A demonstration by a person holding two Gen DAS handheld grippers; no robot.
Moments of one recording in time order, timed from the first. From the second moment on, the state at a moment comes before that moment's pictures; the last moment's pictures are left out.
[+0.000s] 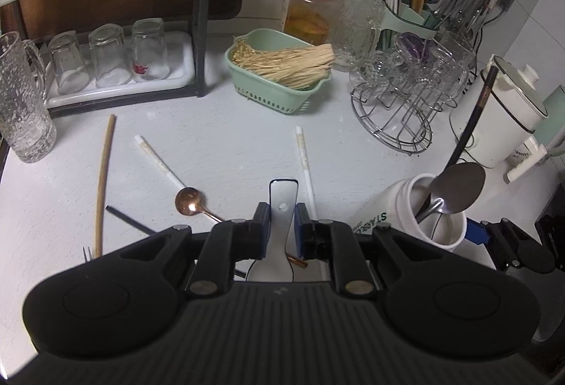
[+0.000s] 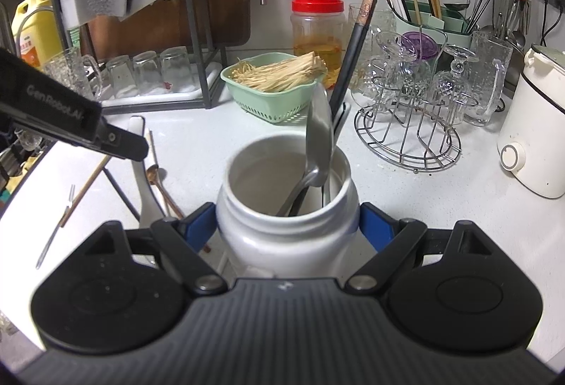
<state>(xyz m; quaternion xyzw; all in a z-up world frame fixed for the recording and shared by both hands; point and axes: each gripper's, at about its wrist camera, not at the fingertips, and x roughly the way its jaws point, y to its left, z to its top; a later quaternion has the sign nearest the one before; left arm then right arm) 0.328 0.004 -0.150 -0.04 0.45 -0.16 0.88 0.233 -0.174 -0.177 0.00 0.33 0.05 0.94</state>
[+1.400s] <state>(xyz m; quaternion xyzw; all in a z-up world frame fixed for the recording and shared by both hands) 0.320 -0.022 -0.156 0.00 0.47 -0.19 0.87 0.230 -0.177 -0.178 0.00 0.32 0.06 0.95</state>
